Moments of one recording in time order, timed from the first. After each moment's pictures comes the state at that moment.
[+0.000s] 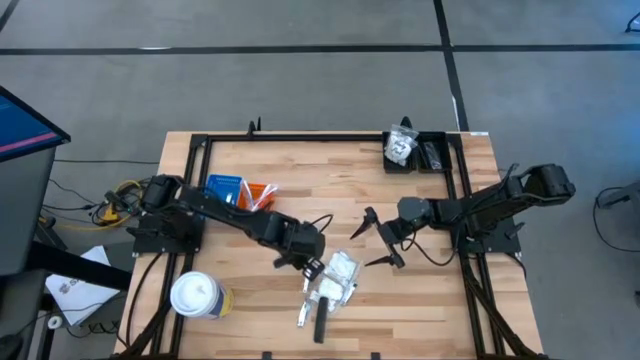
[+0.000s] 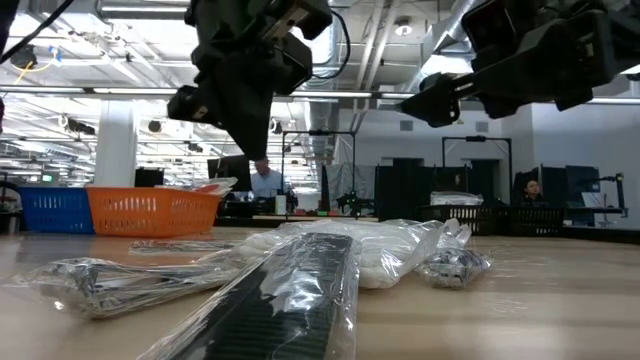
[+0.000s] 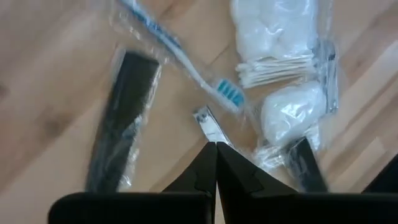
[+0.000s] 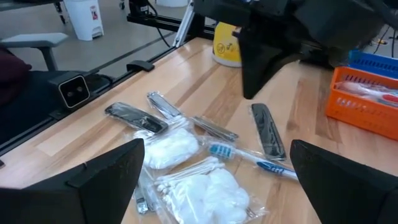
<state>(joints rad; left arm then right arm) -0.24 1.82 1.35 -0.75 0.00 -1.04 0.08 1.33 0.40 0.61 -0.36 -0.18</state>
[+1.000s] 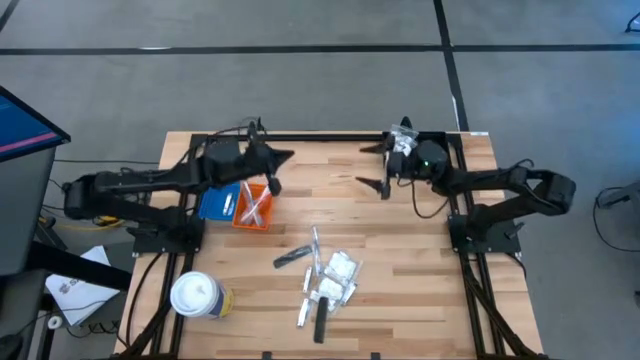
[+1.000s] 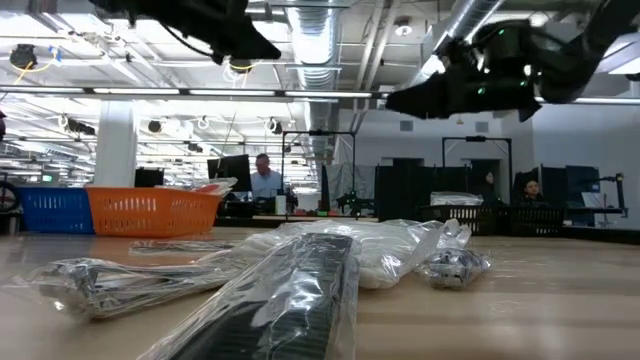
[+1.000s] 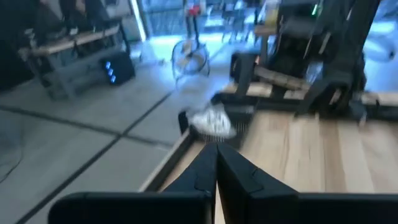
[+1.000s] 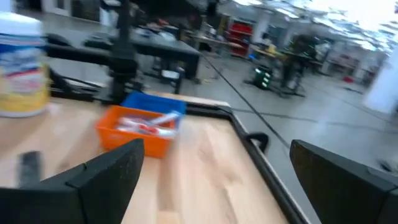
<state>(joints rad) 0.28 1.10 0.77 0.17 -0.20 0.13 -0.54 1.31 0.43 0.86 -0.39 -0.22</state>
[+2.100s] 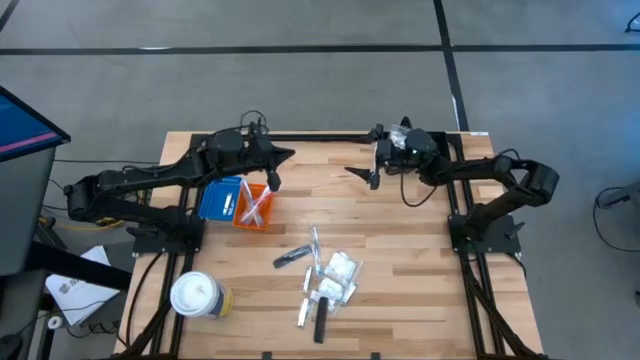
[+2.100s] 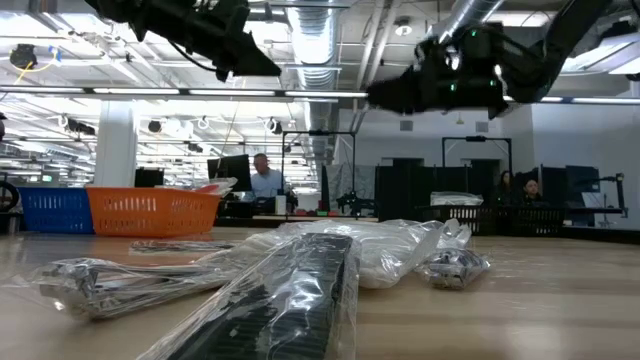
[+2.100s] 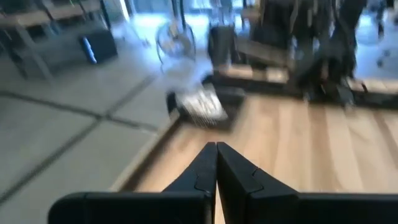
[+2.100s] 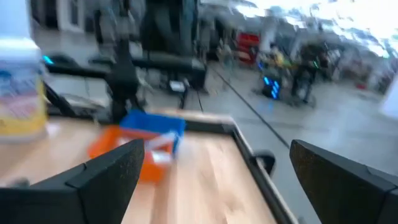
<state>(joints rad) 0.37 1.13 0.78 0.10 -0.05 0.09 -0.56 1.45 0.60 0.88 -0.47 -0.17</state>
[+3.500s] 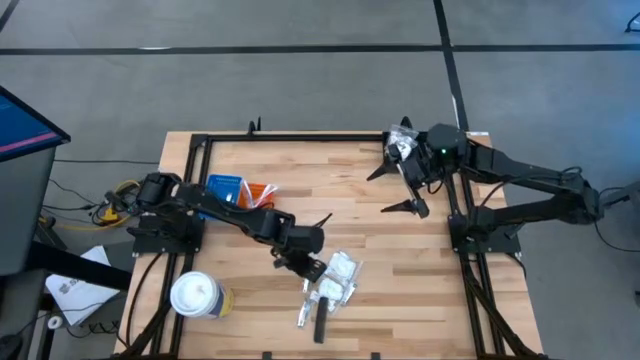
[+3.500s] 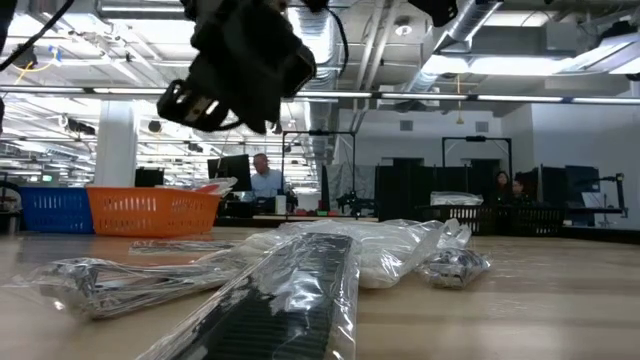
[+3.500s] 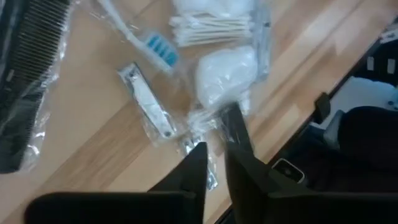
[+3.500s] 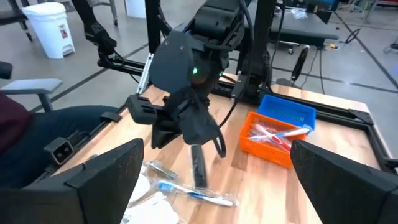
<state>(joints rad) -0.21 1.78 1.27 -0.55 0.28 -1.18 -0.29 1.01 0.99 -0.35 -0.59 -0.29</state>
